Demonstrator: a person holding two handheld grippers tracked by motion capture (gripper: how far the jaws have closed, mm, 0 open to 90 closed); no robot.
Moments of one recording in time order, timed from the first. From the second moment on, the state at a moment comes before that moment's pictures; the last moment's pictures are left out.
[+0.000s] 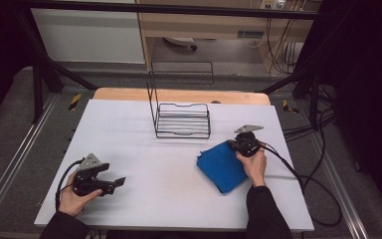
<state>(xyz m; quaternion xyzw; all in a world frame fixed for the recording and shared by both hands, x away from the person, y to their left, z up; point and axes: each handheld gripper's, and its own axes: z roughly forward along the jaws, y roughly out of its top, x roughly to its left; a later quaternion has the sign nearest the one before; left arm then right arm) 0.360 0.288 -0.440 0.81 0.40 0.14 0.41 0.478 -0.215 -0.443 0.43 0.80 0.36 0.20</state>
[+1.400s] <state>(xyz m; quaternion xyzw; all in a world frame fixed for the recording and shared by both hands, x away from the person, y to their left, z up) 0.360 0.287 -0.440 0.81 0.40 0.14 0.41 0.472 -0.213 -0.444 0.42 0.80 0.36 0.22</state>
